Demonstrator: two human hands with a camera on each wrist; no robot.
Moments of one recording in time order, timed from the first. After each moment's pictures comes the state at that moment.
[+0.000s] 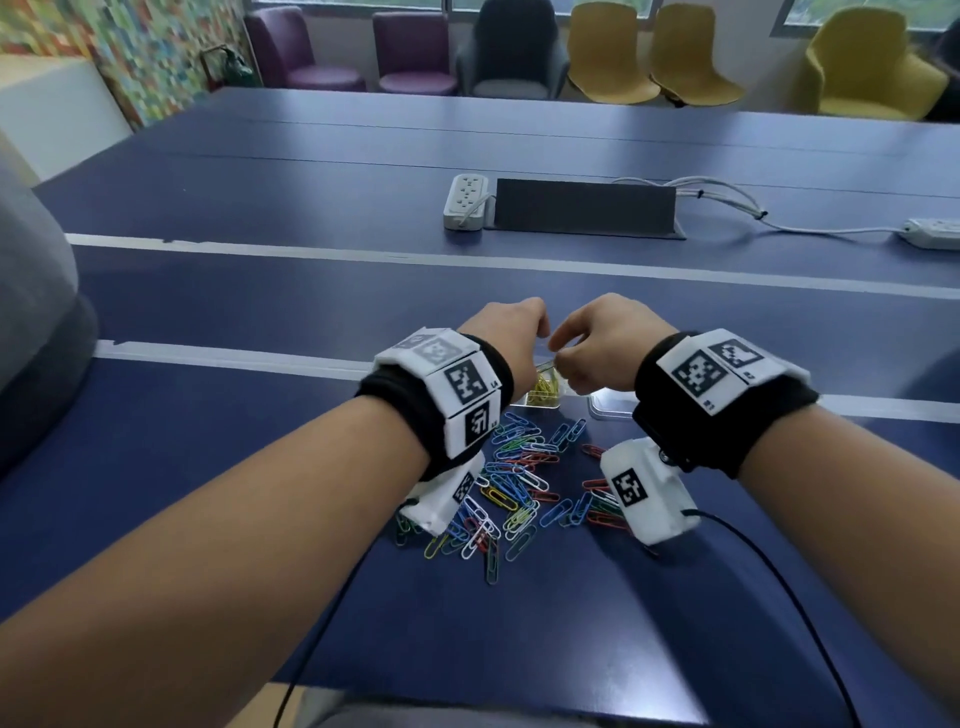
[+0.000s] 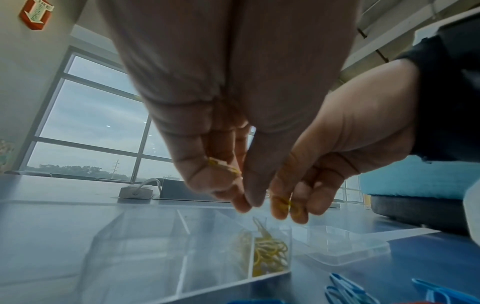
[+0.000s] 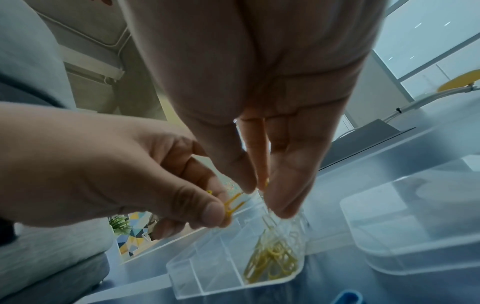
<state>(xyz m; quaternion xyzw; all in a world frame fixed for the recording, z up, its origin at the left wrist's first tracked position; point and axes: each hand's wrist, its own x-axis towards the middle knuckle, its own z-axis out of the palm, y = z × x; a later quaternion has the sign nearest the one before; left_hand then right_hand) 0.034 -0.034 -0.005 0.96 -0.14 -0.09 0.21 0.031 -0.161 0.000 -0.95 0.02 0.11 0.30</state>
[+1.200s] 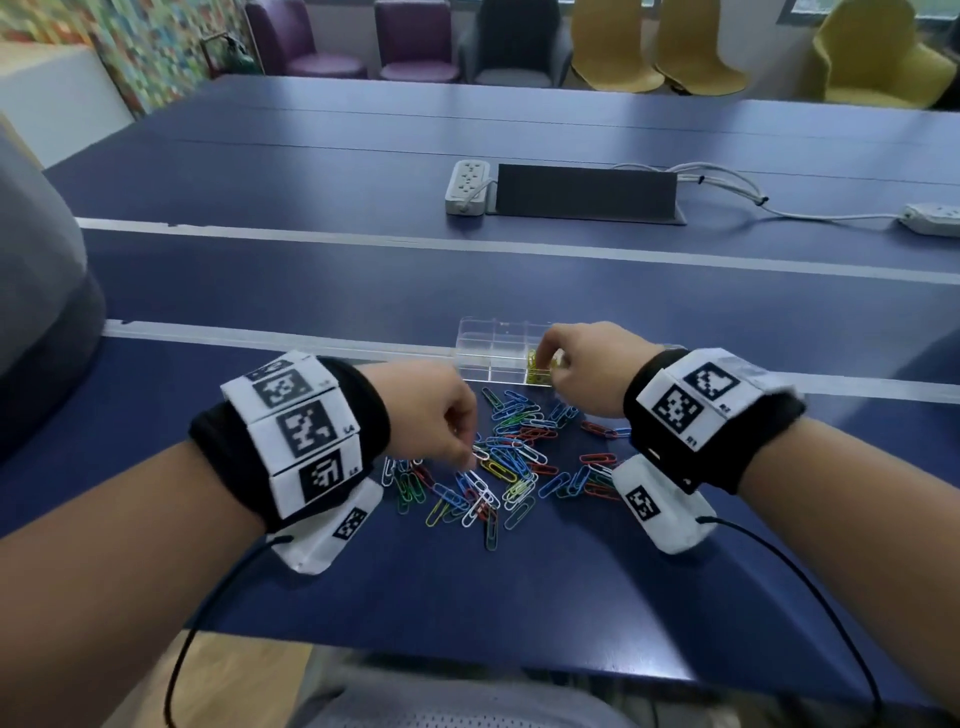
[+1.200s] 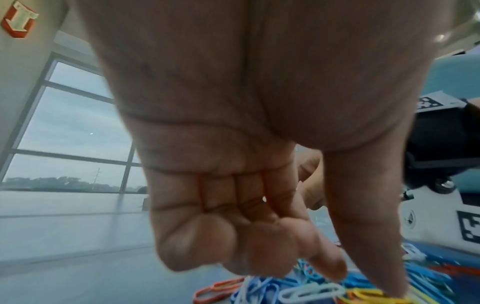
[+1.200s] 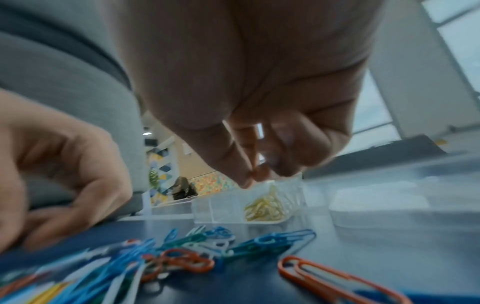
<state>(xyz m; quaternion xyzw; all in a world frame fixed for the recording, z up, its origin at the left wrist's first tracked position) -0.022 0.029 -0.001 0.94 -0.22 -0.23 0.07 0.000 -0.148 -0.007 -0.98 -0.09 0.15 0.12</state>
